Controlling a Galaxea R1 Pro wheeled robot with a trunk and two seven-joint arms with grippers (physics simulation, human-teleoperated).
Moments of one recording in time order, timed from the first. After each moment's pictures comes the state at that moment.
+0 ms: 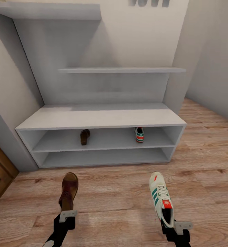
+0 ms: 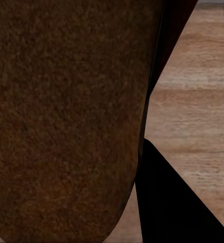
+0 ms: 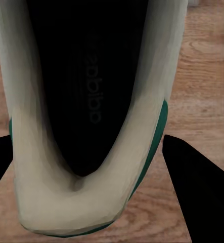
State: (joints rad) left arm -0.32 -0.12 0.52 -0.58 -0.42 -0.27 -0.15; right arm -0.22 -0.01 -0.36 -0.59 0.30 -0.39 0.09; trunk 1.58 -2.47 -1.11
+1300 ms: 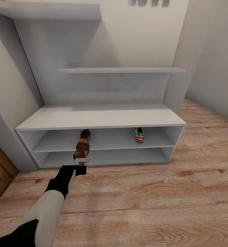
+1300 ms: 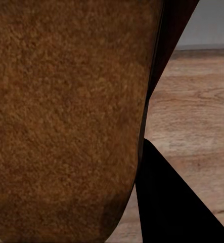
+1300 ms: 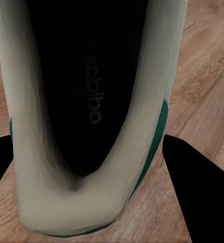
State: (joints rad) left arm -0.84 -0.13 0.37 -0.61 -0.42 0.50 -0.15; right arm -0.22 -0.34 -0.95 -0.77 0.08 -0.09 0.10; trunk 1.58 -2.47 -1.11
